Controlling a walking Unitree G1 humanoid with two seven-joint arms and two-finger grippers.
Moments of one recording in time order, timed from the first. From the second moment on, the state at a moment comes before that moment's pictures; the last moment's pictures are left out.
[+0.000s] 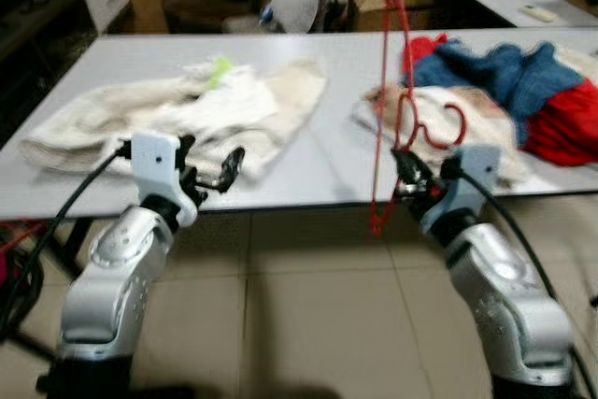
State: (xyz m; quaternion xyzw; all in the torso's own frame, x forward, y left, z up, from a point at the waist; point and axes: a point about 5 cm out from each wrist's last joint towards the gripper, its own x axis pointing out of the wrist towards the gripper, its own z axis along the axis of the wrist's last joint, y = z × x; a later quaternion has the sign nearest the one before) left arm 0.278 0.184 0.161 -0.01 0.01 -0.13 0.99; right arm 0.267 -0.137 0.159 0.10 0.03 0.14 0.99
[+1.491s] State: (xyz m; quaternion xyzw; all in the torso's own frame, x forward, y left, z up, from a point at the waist) left arm 0.273 0.190 0.135 0.01 0.03 -0.09 1.00; right arm 0.263 -0.140 0.123 0.04 0.08 0.18 0.98
